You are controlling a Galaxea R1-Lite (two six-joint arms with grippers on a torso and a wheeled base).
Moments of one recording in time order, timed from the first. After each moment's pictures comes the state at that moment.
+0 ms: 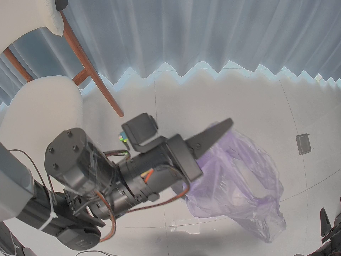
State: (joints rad) left arm -0.91 1.83 -0.67 -1.55 -0.23 -0.84; right arm 0.00 0.02 -0.02 0.00 -0.04 0.00
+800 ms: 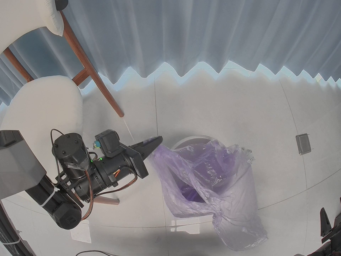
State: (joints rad) left arm -0.54 1.94 -0.50 -1.55 -0.31 -0.35; right arm 0.00 0.02 -0.02 0.00 -0.04 0.00
